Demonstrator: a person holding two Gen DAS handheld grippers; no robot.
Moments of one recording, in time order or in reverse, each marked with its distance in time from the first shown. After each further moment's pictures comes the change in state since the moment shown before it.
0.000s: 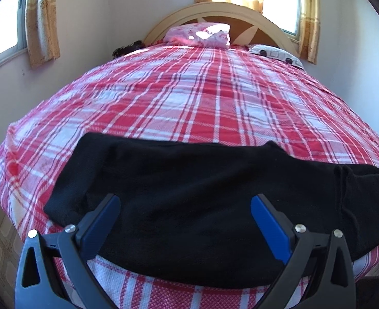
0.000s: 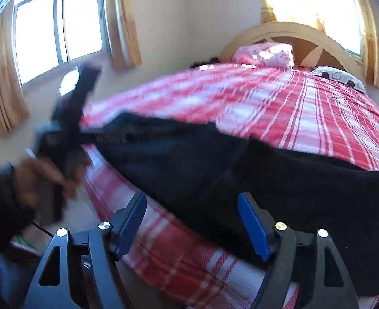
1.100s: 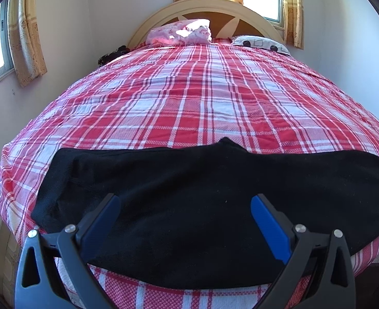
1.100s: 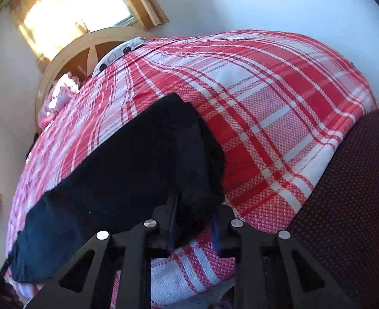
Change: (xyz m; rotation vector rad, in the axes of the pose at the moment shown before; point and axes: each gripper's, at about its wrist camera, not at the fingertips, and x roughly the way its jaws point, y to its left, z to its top) left arm -0.005 -0.056 0.005 0.083 0.028 0.006; right arm -0.222 -0.339 -0.134 0.897 -0.026 -0.676
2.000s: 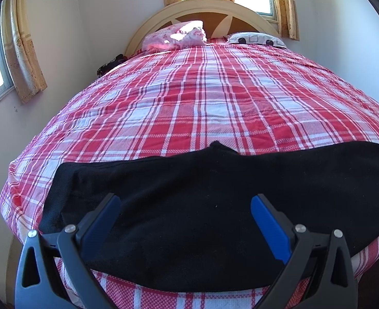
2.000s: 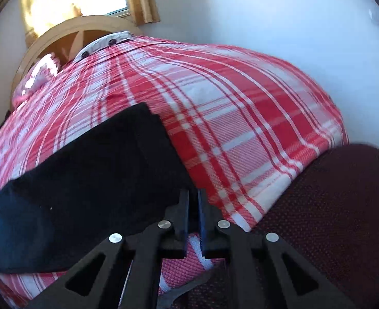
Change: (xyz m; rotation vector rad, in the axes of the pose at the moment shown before) left arm -0.002 -0.022 0.004 0.079 -0.013 0.050; right arm -0.005 -0.004 0.010 -0.130 -0.017 -0.228
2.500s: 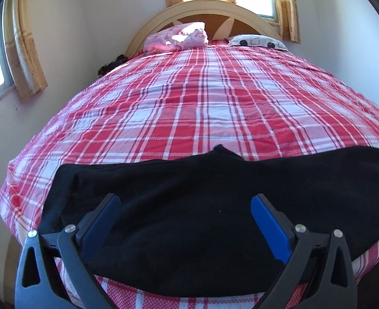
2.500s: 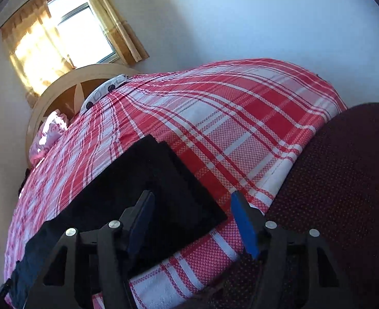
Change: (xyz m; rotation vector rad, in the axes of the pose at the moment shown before) left arm 0.001 0.001 0.002 0.004 -0.015 0.001; right arm -0.031 -0.008 -0.017 0.202 -0.163 0.130
